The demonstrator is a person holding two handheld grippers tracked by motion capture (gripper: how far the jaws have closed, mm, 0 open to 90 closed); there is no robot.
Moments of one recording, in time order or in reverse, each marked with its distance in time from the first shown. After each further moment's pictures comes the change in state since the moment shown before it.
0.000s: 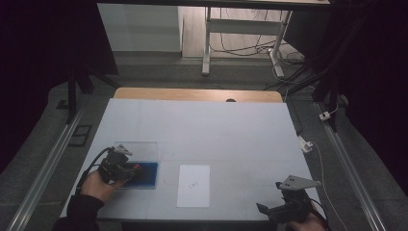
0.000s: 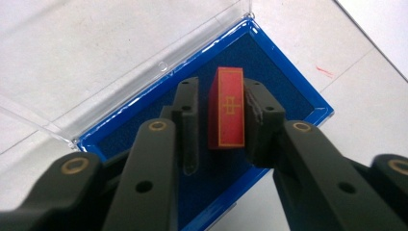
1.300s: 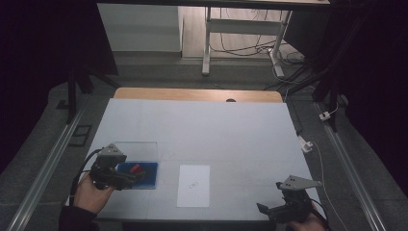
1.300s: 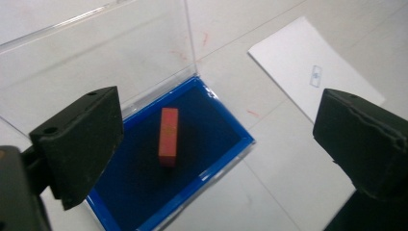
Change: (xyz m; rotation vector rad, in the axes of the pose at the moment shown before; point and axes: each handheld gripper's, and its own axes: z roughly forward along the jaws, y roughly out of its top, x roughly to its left) left arm -0.024 -0.008 -0.047 -0.233 -0.084 -0.036; right arm 0.000 0.000 -0.001 -0.002 -0.002 0.006
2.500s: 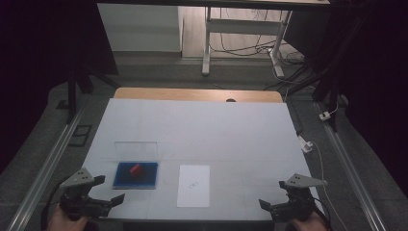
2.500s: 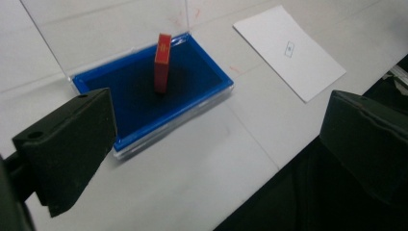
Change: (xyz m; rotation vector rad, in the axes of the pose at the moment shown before) left arm -0.009 -0.069 -0.048 -0.072 -0.007 -0.049; right arm -0.007 -0.001 -0.003 -0.036 -0.014 0.080
